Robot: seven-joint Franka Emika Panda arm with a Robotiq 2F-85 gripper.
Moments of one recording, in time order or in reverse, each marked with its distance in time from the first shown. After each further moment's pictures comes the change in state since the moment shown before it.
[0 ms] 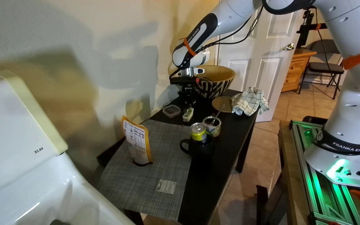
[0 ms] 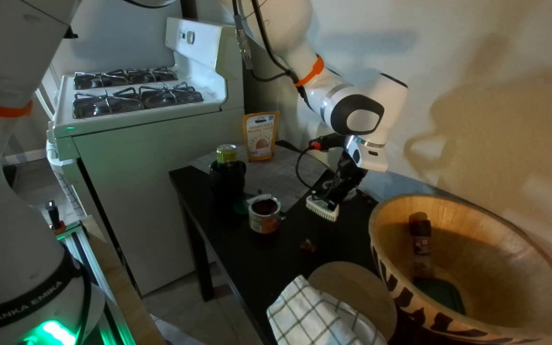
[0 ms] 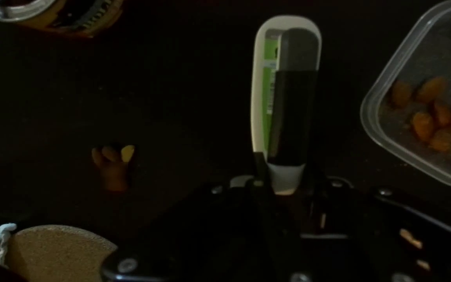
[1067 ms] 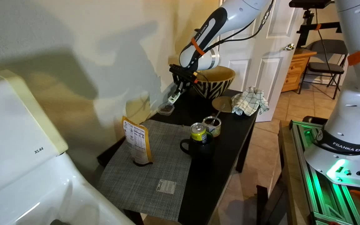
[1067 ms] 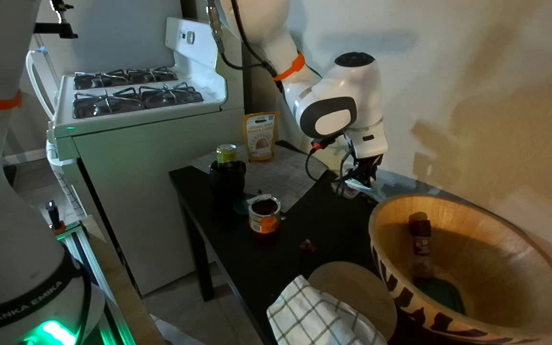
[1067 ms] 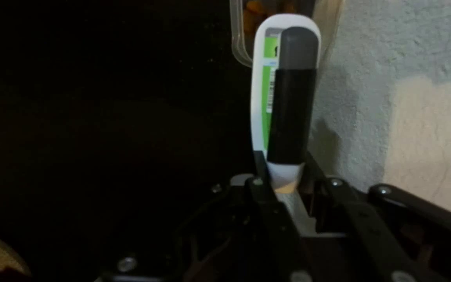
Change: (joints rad) arm 0.019 -0.138 0.030 -0.253 0.092 0.731 -0.043
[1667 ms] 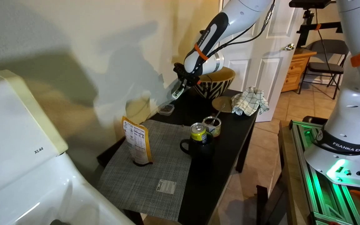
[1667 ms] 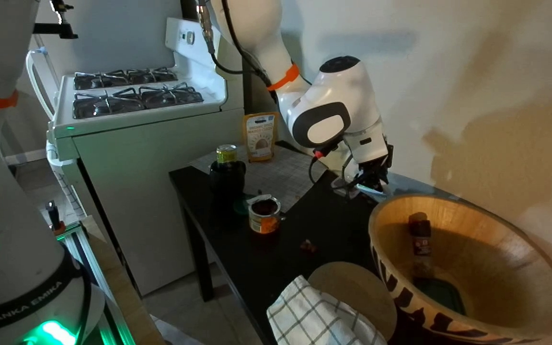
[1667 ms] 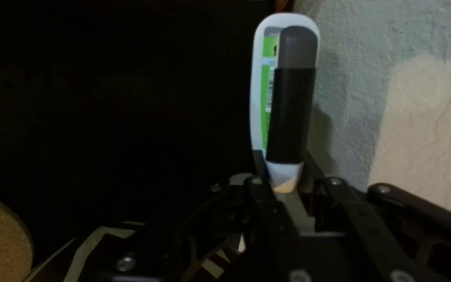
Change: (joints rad) arm 0.123 0.001 -0.147 -0.071 0.008 0.160 0.039
